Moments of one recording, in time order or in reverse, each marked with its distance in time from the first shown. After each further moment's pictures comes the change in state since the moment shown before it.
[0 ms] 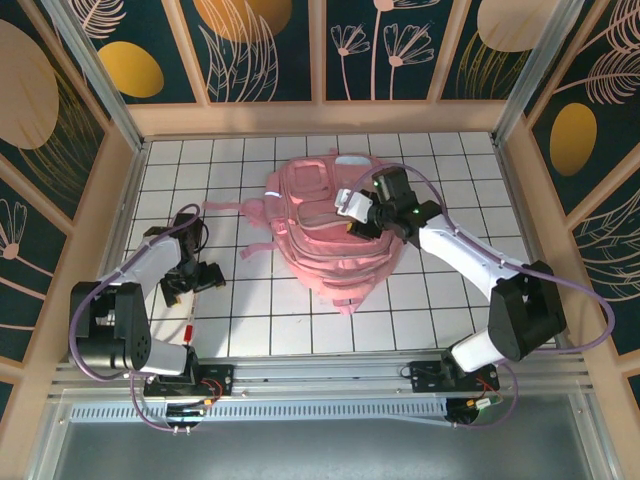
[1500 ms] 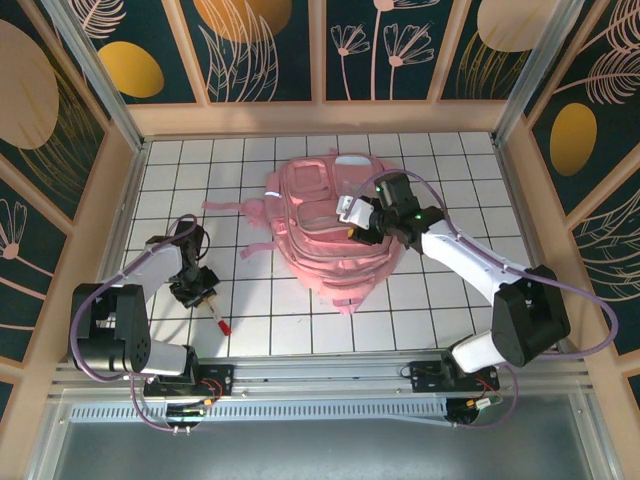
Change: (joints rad) left arm 0.000 -0.022 -0.076 0.072 0.089 -0.197; right arm 0.009 -0.027 -0.054 0.013 -0.021 -0.024
